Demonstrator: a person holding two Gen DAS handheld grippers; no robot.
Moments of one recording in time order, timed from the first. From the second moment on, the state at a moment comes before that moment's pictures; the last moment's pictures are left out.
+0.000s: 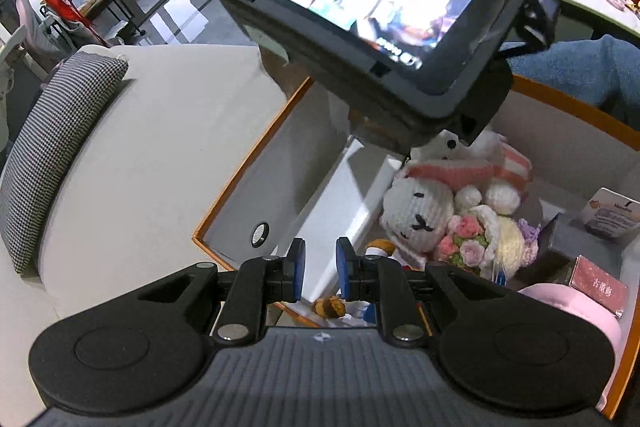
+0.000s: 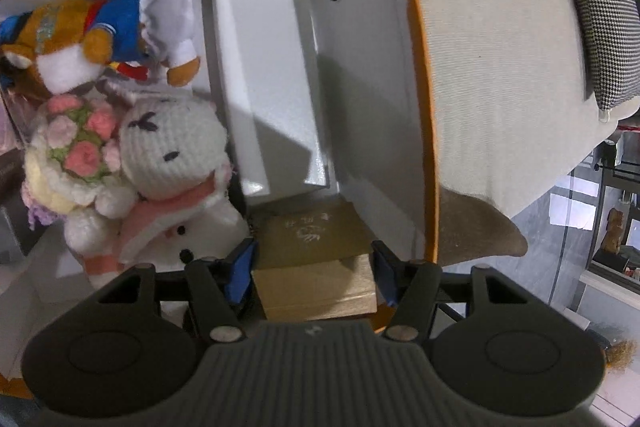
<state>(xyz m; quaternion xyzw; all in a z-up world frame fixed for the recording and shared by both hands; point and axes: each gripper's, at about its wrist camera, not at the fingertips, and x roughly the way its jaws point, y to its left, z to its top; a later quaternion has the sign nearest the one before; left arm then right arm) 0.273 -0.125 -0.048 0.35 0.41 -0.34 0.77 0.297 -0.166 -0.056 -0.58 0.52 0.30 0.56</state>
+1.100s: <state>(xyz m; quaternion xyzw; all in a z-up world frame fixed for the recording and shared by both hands) 0.152 -0.124 0.035 0.35 0.37 -0.27 0.82 0.198 -0.177 0.046 -0.48 0.46 0.29 0.69</state>
